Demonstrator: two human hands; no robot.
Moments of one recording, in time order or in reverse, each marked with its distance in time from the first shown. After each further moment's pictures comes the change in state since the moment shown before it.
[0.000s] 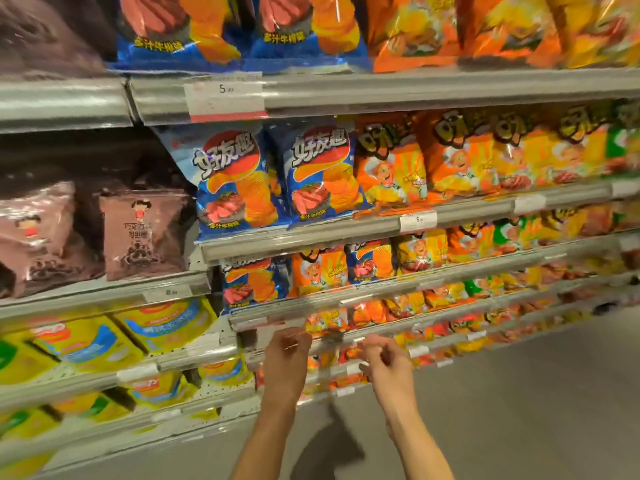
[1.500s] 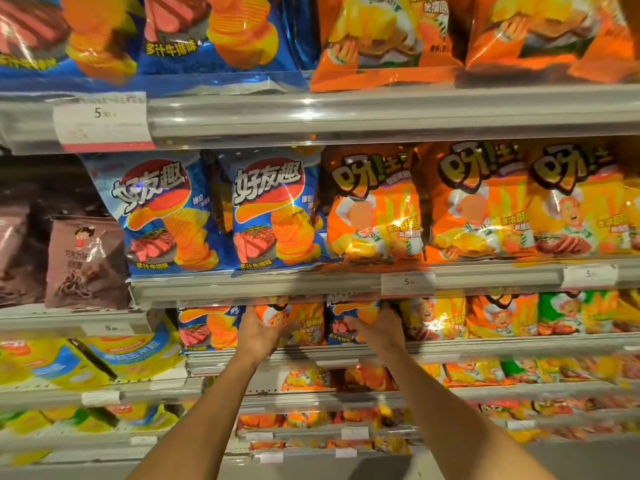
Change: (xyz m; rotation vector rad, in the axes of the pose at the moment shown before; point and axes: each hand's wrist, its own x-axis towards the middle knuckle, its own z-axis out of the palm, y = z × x) left_hand 0.173 0.027 0.095 0.136 0.112 0.094; right_hand 0.310 -0.017 0.008 -0.656 -0.252 -0.175
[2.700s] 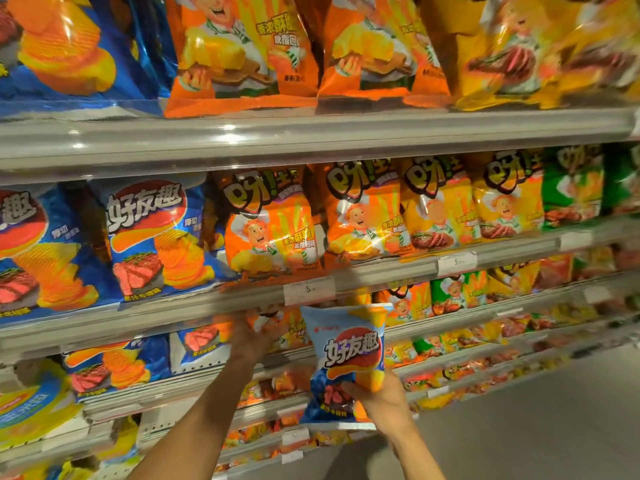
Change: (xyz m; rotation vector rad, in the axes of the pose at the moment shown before) left_hand -0.008 0.029 0.128 0.013 -0.165 -0.130; right_hand -0.118 0.097 -0.111 0.500 0.063 0.042
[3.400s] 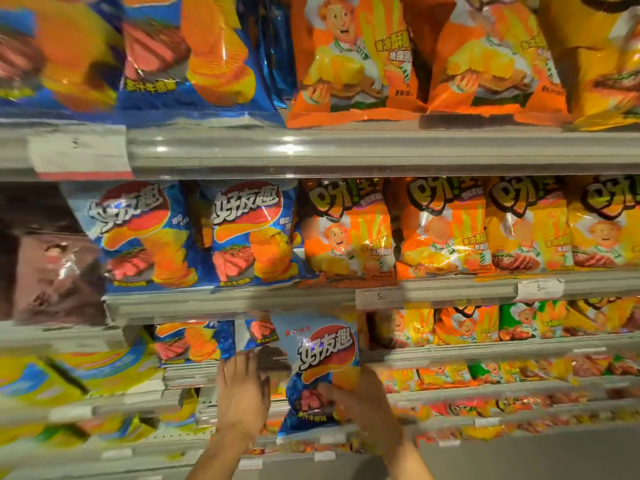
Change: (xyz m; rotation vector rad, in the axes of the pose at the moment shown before) left_hand -0.069 -0.082 -0.102 1.049 0.243 0.394; right_hand -0.011 -0.039 0.110 -0.116 -0.315 0.099
